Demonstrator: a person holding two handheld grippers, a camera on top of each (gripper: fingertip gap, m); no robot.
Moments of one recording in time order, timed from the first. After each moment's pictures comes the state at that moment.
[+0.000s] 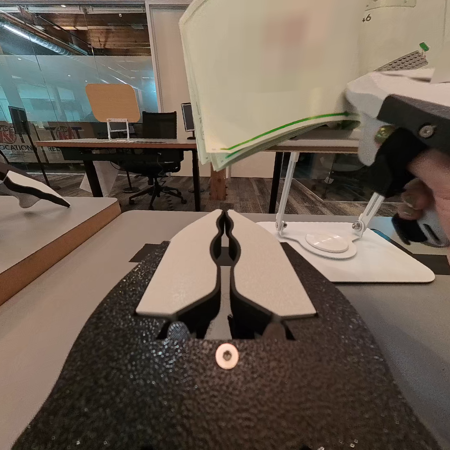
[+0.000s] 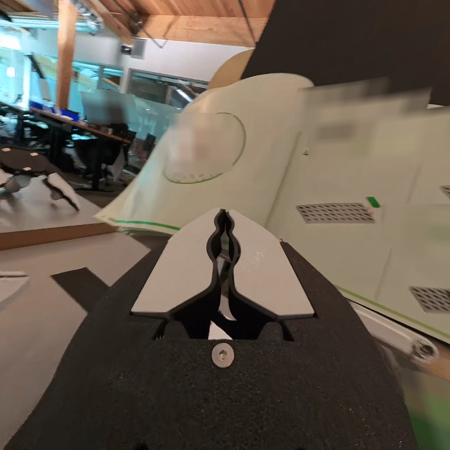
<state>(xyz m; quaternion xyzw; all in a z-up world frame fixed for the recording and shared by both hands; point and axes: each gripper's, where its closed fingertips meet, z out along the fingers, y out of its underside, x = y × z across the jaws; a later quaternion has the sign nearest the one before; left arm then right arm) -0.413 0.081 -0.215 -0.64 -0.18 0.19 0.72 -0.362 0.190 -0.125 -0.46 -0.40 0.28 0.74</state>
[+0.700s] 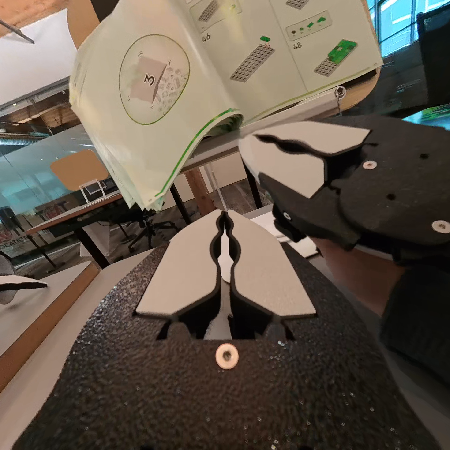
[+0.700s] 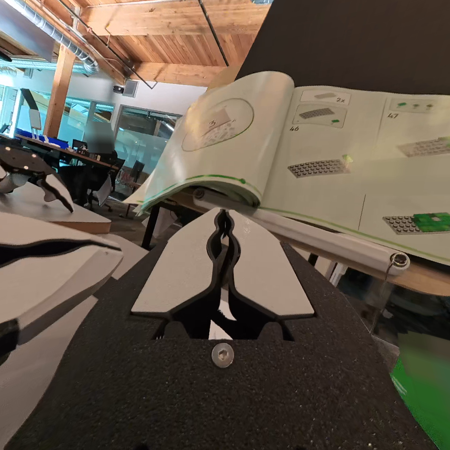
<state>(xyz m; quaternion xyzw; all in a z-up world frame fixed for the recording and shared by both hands) -0.331 0.116 -0.209 -0.65 0.01 0.25 0.71 -0.326 0.174 -0.168 -0.41 -0.34 0.28 0.80</state>
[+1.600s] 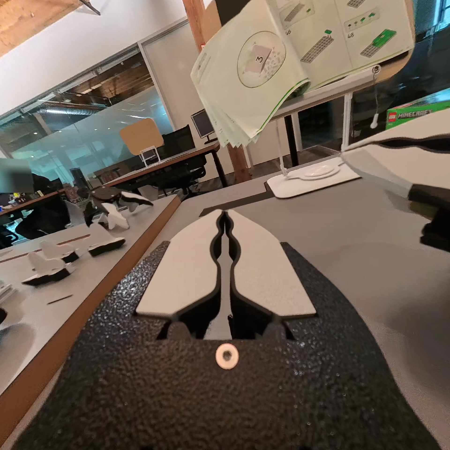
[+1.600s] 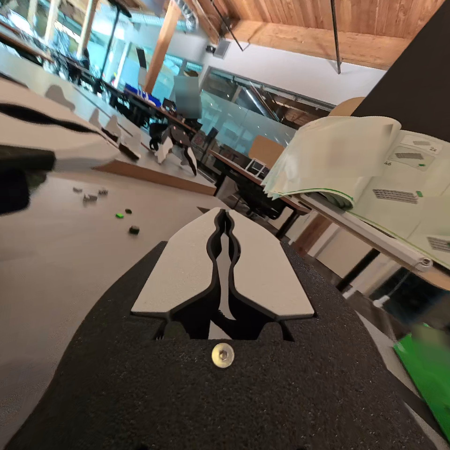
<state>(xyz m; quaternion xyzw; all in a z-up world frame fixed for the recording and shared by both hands) -0.327 -0.097 -0.218 -0.67 -0.07 0.31 0.68 -0.258 -0.023 -0.213 -0.39 -0.51 0.28 0.71</state>
